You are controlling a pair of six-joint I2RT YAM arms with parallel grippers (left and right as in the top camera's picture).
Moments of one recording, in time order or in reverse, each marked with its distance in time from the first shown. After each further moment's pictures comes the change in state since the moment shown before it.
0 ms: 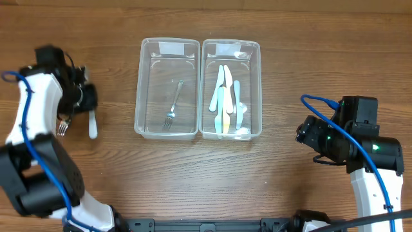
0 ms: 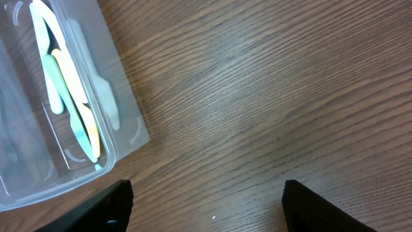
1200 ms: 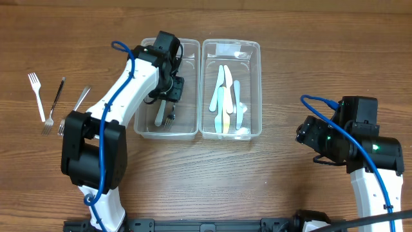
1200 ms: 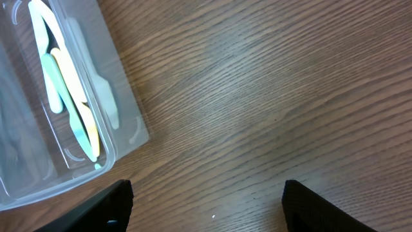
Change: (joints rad) left arm -0.620 0.180 0.196 0.006 -0.084 -0.218; right arm 0.000 0.000 0.000 -0.003 0.000 0.000
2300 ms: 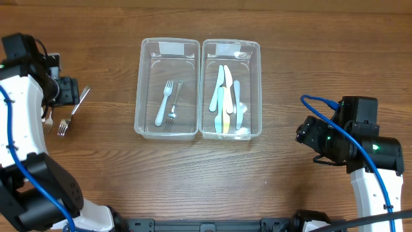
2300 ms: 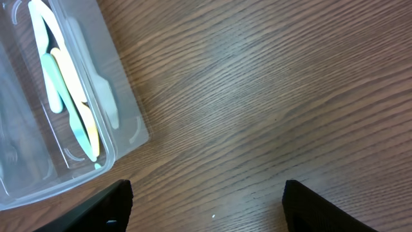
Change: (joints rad) left arm 0.707 -0.256 -0.124 -0.019 -0.080 0.344; right arm 0.000 0.000 0.000 -0.002 0.000 0.000
